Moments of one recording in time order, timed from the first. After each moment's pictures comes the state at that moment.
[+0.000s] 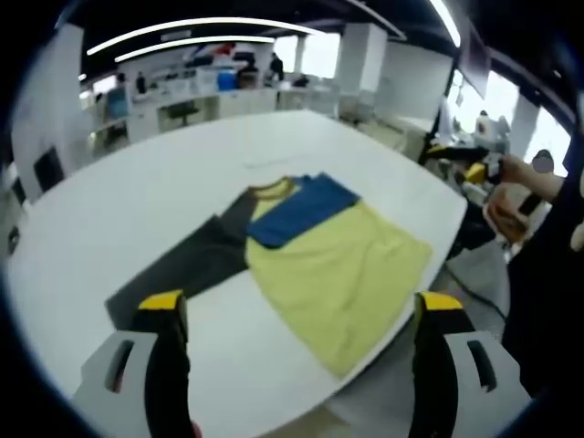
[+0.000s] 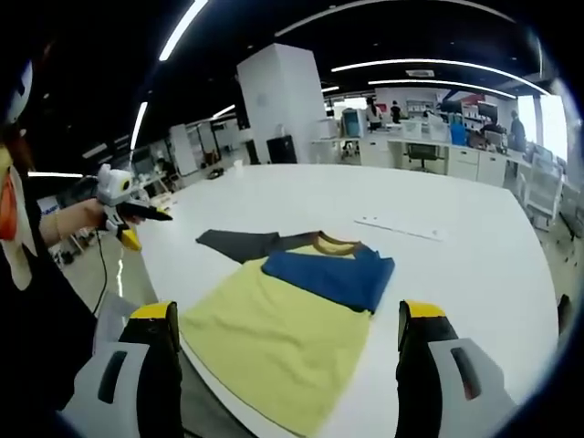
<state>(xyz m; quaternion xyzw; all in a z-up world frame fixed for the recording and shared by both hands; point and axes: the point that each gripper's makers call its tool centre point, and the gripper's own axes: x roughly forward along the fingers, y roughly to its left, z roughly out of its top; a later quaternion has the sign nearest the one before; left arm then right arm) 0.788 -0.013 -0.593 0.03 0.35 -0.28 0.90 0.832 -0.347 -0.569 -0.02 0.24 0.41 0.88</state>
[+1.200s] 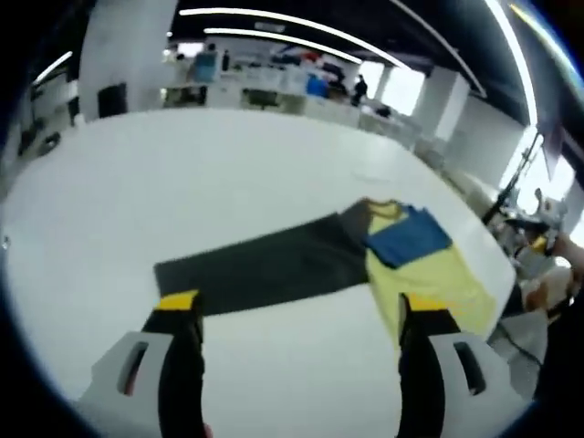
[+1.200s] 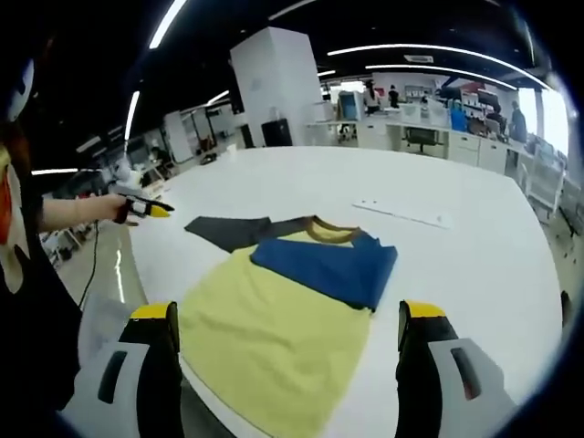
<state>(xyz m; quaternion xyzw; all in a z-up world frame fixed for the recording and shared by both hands) 0.865 0.135 -0.657 -0.08 0.34 -0.12 0.93 0.862 -0.330 -0.598 -0.04 0.28 0.40 0.87</state>
